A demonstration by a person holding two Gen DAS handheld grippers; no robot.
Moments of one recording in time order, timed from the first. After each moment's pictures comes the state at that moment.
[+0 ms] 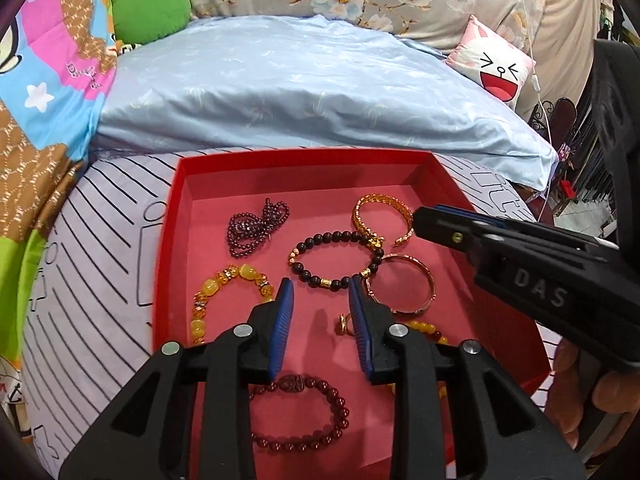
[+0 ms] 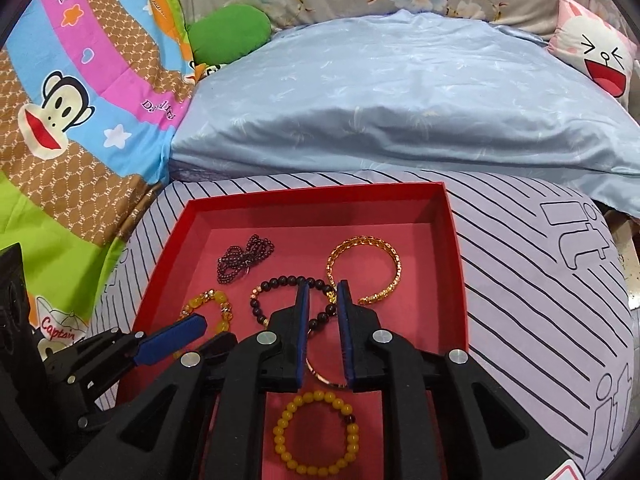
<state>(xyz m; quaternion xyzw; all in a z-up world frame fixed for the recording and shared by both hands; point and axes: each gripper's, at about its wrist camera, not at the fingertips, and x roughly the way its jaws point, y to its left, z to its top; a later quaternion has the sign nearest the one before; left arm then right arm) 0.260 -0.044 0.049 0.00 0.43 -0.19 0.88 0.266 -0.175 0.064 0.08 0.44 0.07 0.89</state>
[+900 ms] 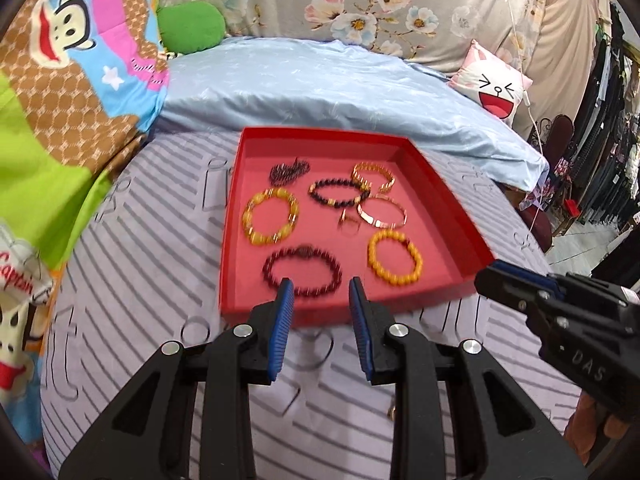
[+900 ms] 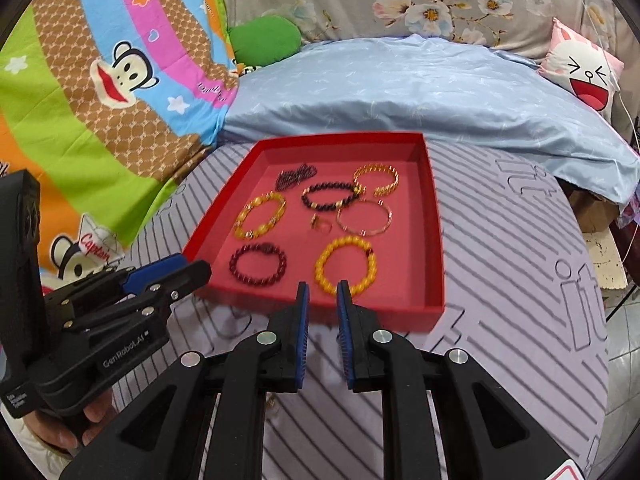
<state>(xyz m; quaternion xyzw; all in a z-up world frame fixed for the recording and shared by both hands) 0.130 0.000 0.068 -0.02 0.40 -0.15 0.90 0.104 -0.159 0.077 0.05 0.43 0.09 0.90</state>
